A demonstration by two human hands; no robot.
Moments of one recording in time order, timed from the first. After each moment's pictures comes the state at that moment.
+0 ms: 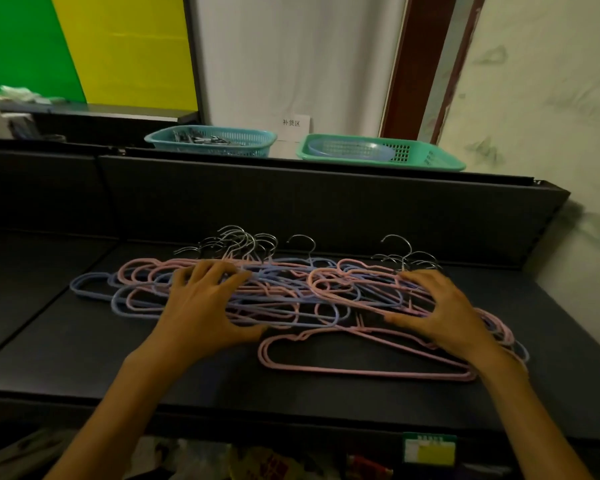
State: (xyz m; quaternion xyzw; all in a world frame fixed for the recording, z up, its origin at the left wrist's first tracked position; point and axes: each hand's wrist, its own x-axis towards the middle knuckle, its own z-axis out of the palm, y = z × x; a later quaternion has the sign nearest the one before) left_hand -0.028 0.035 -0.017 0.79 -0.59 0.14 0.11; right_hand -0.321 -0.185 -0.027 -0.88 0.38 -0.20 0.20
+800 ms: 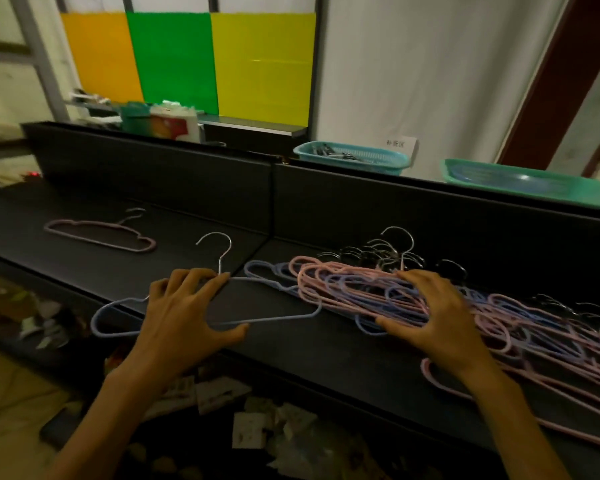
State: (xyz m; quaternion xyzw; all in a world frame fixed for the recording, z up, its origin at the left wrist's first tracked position) left_hand 0.106 0.246 -0.028 0.89 -0.41 0.18 0.13; right_hand -0.120 -0.042 -0.021 -0.93 0.21 -0.28 0.14
